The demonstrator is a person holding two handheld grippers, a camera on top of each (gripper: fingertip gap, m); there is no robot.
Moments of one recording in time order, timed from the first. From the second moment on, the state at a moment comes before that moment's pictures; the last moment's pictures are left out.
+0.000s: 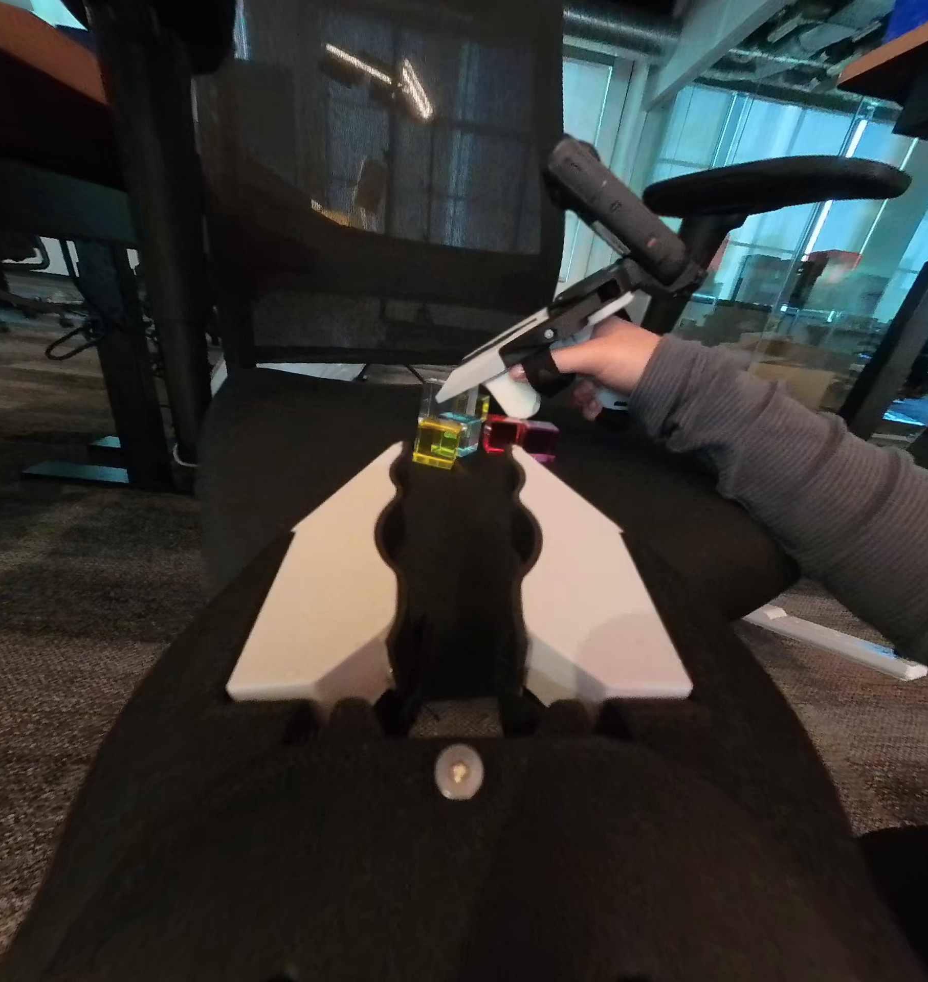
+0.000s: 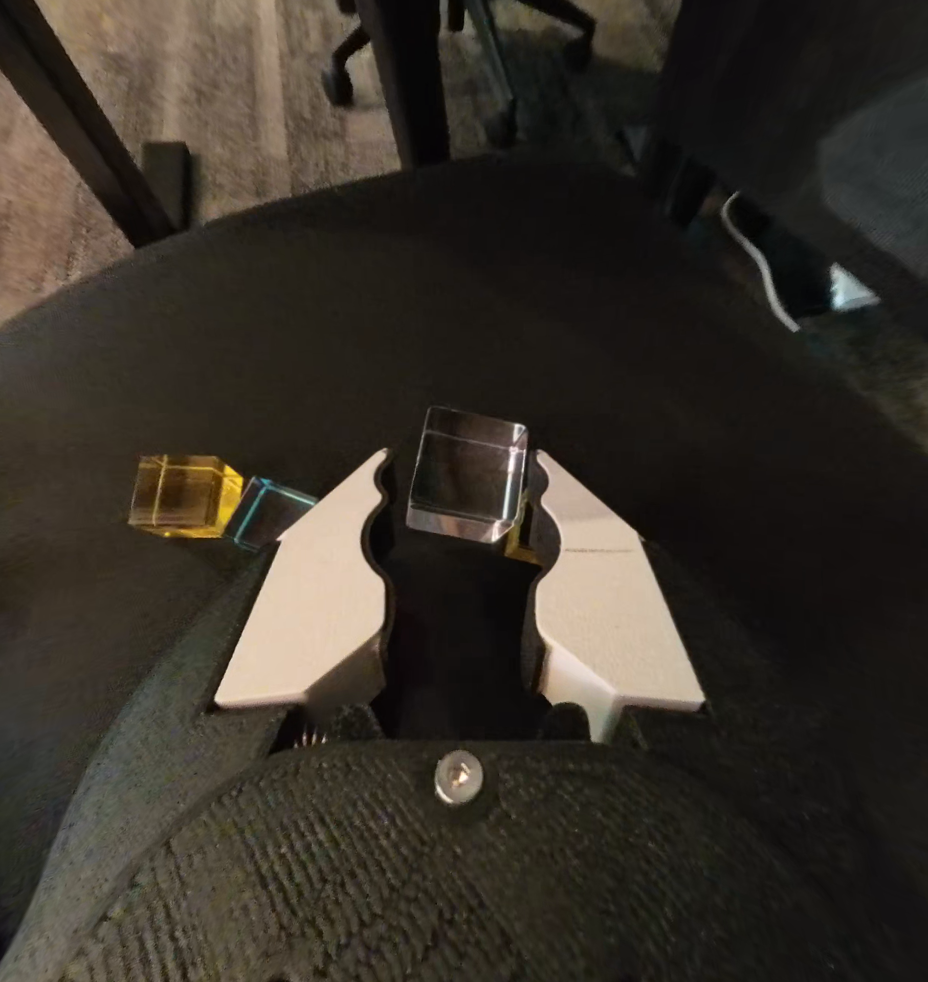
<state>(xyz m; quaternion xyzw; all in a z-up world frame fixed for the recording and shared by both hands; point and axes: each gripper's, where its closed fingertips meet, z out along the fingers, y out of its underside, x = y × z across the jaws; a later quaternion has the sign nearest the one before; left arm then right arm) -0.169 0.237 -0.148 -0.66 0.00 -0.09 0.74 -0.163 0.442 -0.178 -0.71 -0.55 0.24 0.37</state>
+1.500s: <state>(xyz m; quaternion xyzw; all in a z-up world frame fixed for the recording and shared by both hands) -0.173 0.228 -0.147 -0.65 0.00 -0.10 0.75 -0.084 0.363 -0.141 -0.59 -0.68 0.36 0.25</state>
